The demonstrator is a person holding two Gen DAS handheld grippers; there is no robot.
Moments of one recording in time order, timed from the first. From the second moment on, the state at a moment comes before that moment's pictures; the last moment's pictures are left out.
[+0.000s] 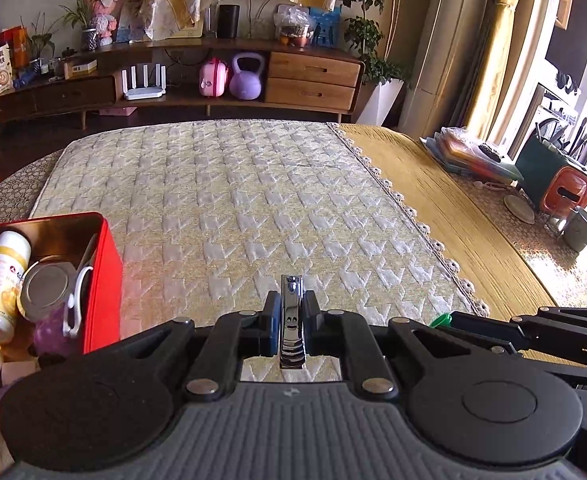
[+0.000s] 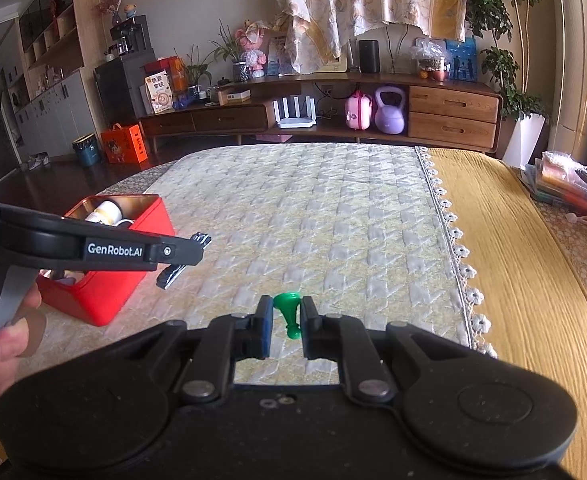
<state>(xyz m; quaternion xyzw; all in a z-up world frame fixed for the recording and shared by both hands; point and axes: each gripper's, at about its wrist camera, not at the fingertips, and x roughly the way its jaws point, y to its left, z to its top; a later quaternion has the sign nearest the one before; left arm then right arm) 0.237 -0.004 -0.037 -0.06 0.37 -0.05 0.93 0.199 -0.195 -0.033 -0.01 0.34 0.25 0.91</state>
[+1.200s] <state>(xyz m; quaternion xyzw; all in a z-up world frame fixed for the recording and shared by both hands) 0.149 0.218 -0.010 -0.11 0.34 0.12 0.93 0.163 0.008 -0.001 -0.05 0.32 0.36 0.87</state>
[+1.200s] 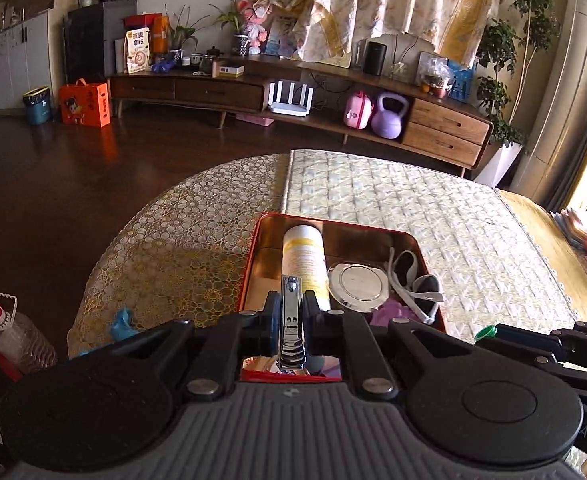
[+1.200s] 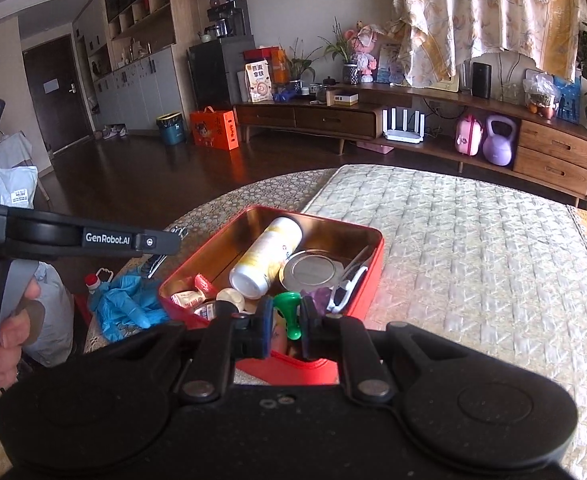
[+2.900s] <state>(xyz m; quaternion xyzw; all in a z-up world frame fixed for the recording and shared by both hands) 0.193 0.229 -0.052 -0.11 0.38 0.12 0.91 0.185 0.029 -0.019 -0.02 0.37 0.37 0.85</state>
